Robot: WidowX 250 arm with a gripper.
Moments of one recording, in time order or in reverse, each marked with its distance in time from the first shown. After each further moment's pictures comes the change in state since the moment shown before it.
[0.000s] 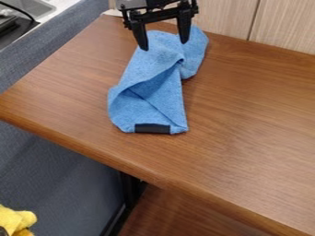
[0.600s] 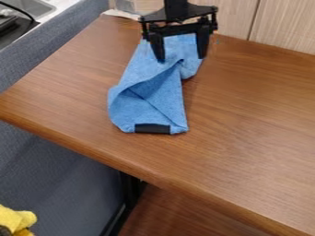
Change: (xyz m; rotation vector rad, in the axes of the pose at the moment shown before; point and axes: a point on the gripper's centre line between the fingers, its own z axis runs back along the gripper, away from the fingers) arm -0.020 -0.023 -0.016 0.004 0.069 -0.115
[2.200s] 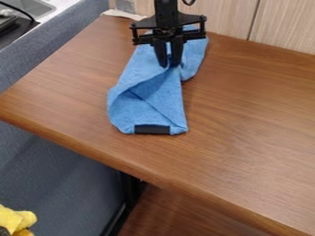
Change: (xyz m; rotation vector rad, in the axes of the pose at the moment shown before) arm 0.002 0.019 -0.012 0.058 0.027 0.040
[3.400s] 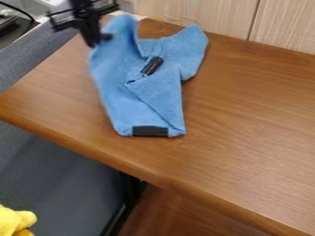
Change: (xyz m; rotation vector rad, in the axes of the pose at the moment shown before) arm 0.040 0.136 0.025 -0.020 -0.058 0.441
